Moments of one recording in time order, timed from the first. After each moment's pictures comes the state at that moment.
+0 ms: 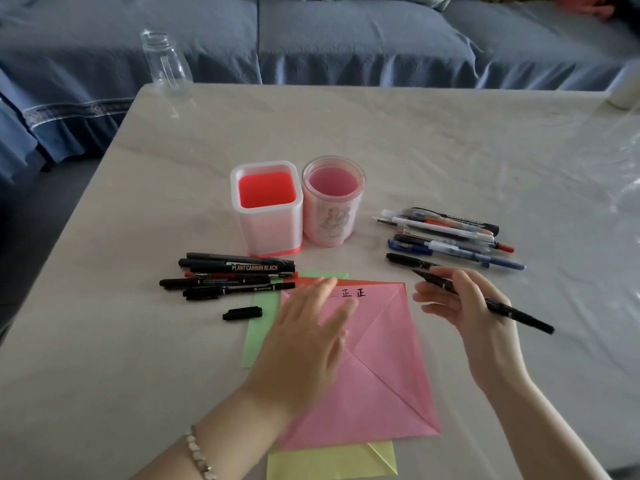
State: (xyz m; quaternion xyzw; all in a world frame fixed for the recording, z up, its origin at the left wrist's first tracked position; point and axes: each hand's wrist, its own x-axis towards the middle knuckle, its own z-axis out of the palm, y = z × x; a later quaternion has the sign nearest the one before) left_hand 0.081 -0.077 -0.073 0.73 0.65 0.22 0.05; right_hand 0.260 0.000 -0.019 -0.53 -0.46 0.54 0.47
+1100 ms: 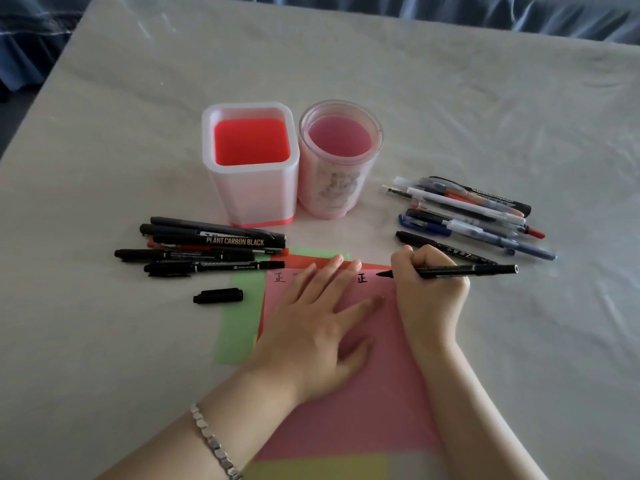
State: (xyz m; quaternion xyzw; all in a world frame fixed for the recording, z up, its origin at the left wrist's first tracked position) left_hand 0.091 -0.053 -0.098 0.75 0.62 0.18 0.15; right_hand 0.213 0.031 -0.090 -0.59 -0.58 0.29 0.48
